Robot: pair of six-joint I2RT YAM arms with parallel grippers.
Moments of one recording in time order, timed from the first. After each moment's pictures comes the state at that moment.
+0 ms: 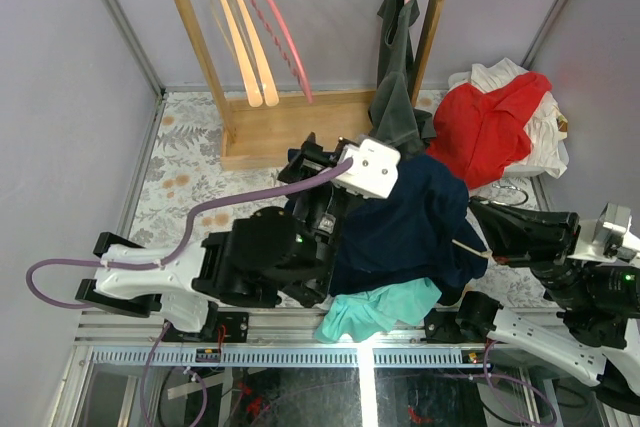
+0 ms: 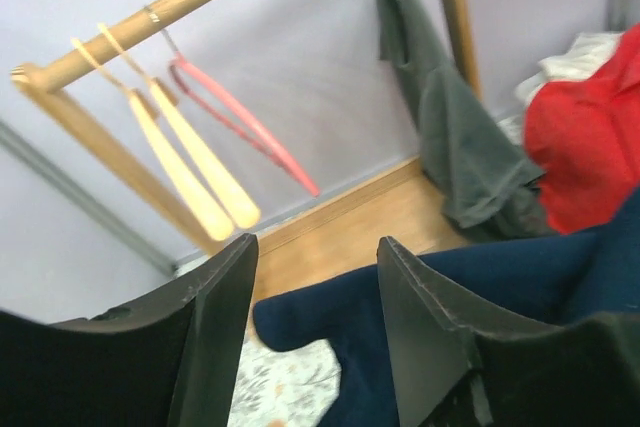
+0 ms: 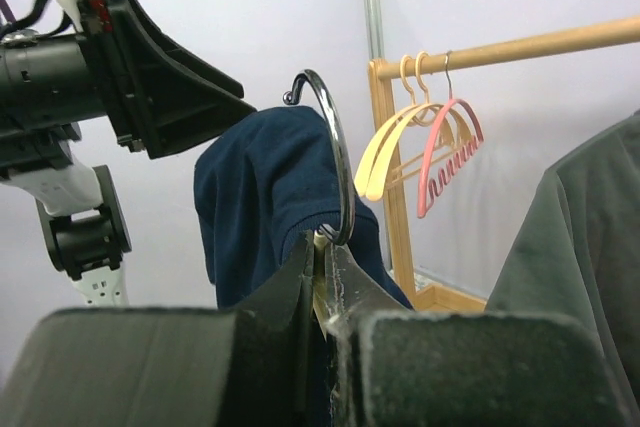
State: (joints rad) left arm -1.67 1.50 1.95 -0.23 -1.40 0.61; right arm 1.06 0.19 0.83 -0.02 0.12 0.08
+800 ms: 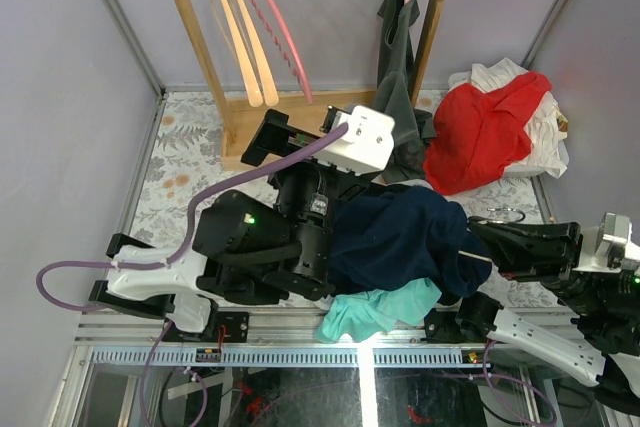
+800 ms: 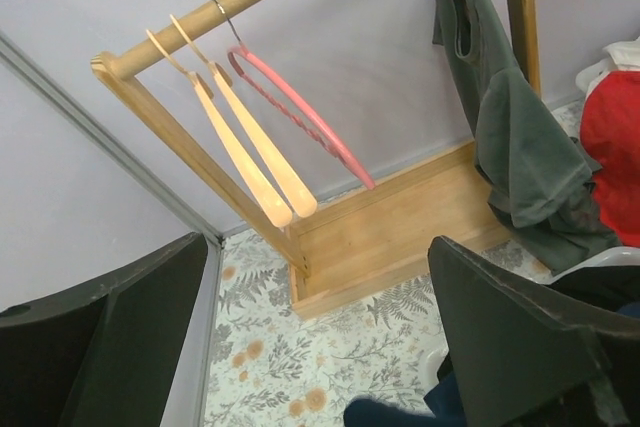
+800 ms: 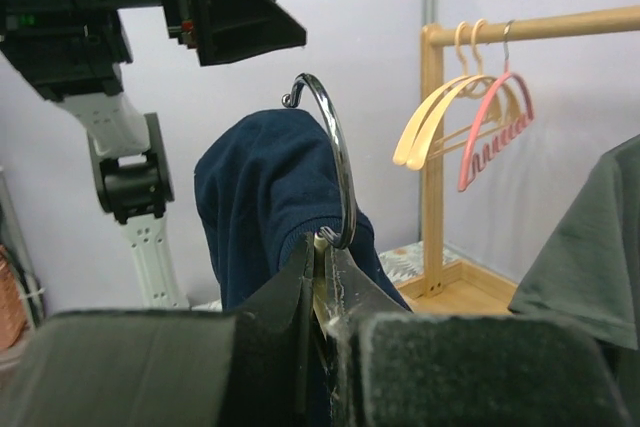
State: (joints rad) left arm -1.67 1.60 2.12 0.22 -1.55 1.19; right arm 1.06 0.15 0.88 -0.16 0.00 0.08
